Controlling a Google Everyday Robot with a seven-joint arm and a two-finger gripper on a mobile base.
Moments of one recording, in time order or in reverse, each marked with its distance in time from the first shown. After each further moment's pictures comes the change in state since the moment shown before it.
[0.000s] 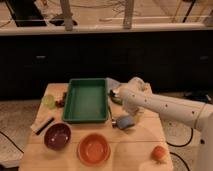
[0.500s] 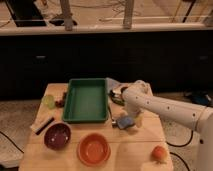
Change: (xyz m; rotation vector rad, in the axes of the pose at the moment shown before) arm -0.002 -0.002 0.017 -0.010 -0.010 0.008
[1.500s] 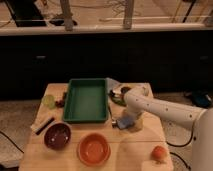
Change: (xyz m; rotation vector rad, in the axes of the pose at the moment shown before) arm 0.008 0.002 0.020 -0.012 -0.010 0.009
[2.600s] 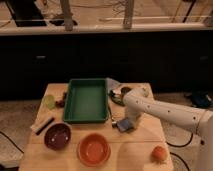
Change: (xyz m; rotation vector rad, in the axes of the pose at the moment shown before) arm -0.024 0.008 -0.020 0.022 -0.028 -0.031
